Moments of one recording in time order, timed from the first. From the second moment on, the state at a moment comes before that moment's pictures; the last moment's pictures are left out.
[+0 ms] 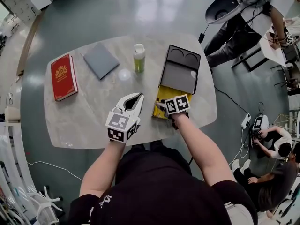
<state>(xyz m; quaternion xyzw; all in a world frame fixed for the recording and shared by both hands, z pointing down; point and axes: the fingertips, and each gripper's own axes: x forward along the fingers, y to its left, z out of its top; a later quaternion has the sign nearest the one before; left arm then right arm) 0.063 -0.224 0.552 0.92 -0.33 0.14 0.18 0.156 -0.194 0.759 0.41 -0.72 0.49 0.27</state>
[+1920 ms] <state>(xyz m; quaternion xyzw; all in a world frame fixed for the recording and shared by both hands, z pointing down) 0.061 -0.228 0.551 0.91 -0.33 0.13 0.19 0.191 -0.185 0.774 0.43 -0.70 0.38 0.43</state>
